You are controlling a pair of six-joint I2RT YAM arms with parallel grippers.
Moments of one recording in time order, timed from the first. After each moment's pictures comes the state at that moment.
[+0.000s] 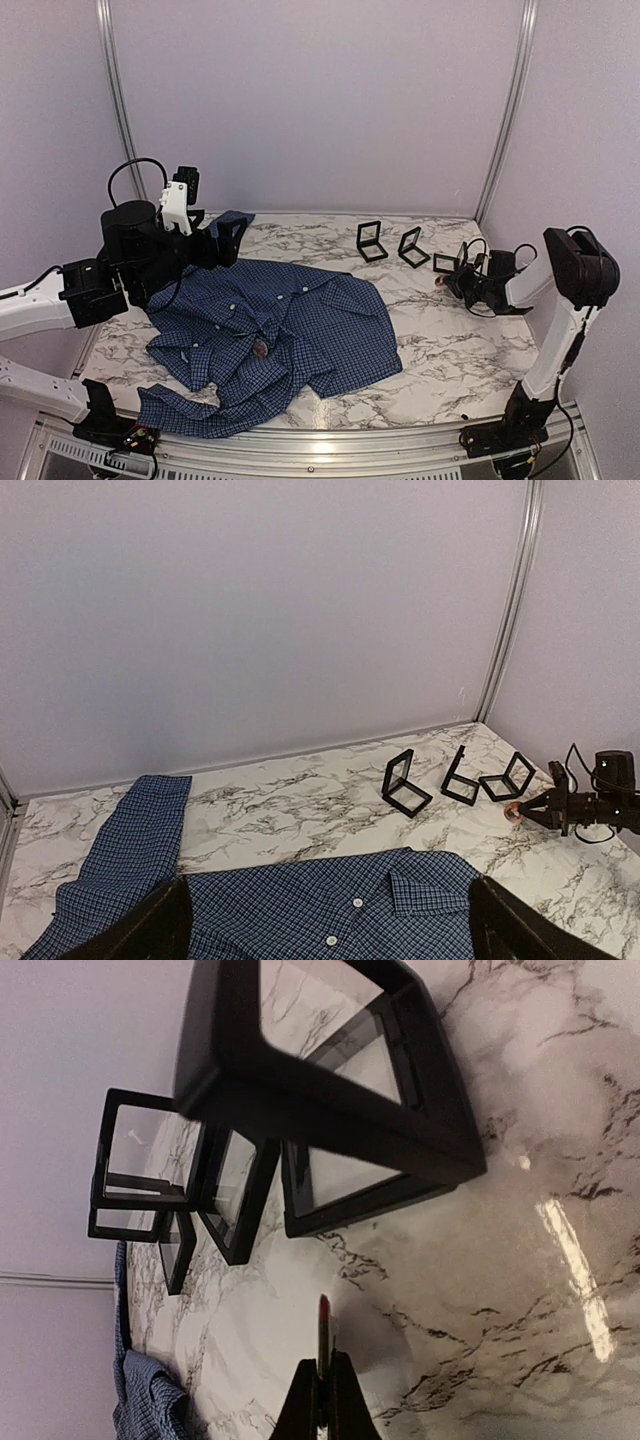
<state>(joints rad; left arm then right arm) -0.94 1.04 0.86 0.07 -0.51 -0.18 -0.07 1.86 0.65 0.64 -0.45 0.89</state>
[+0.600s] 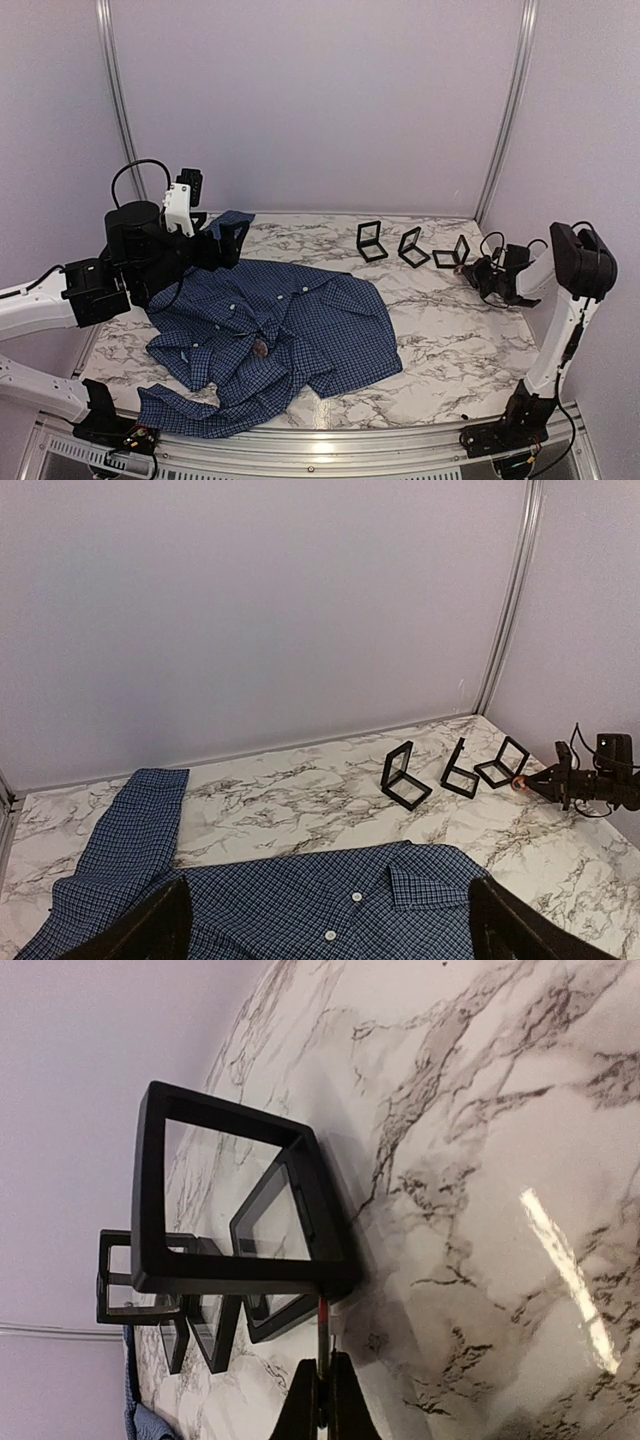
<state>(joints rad) -0.94 1.06 0.86 0.06 -0.50 -0.19 -0.22 1.97 0.79 0.65 -0.51 0.88</state>
